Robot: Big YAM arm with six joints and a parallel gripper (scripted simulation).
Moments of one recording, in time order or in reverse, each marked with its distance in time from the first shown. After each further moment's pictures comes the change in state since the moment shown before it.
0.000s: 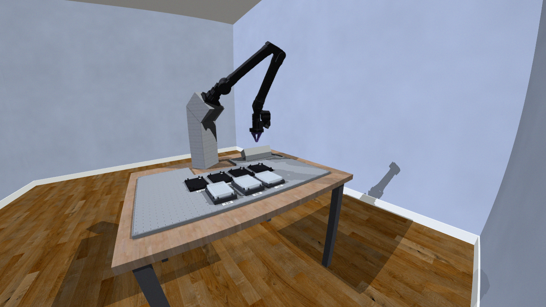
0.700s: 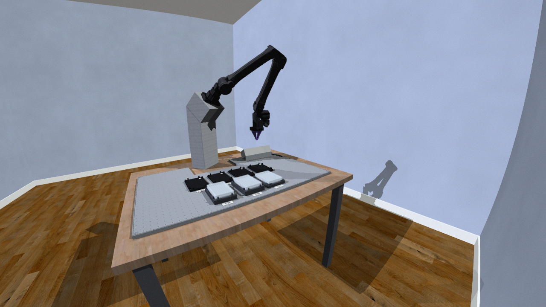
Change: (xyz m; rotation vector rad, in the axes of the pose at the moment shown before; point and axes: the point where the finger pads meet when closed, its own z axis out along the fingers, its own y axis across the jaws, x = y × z) arm -0.037 0.063 -0.001 0.002 -0.006 -0.053
